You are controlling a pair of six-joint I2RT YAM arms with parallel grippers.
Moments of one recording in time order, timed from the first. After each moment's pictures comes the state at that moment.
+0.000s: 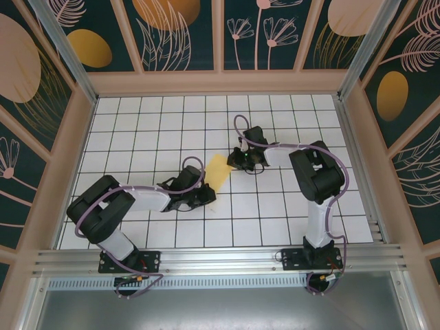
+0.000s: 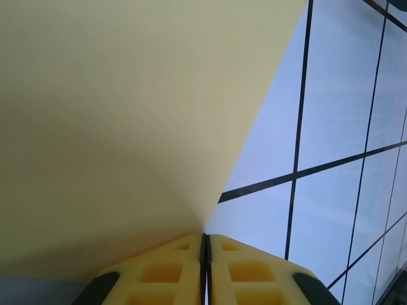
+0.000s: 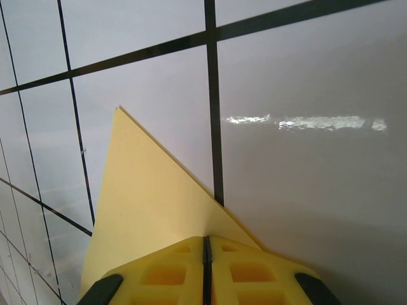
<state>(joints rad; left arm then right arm) -0.76 1.62 0.57 0.17 0.29 -1.00 0.49 2.01 1.11 -0.09 -0.45 0.70</state>
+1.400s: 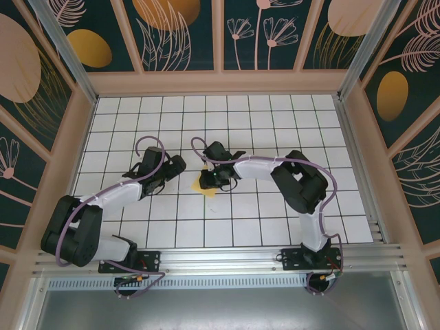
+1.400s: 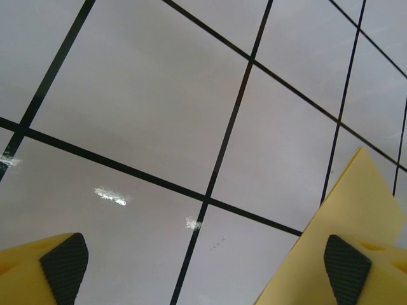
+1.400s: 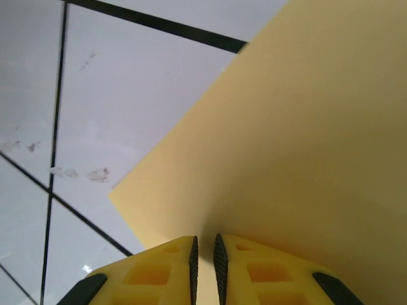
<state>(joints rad) -0.38 1.37 0.61 -0.08 -0.03 -0.89 0.84 2.00 1.25 -0.35 -0.31 0.54</state>
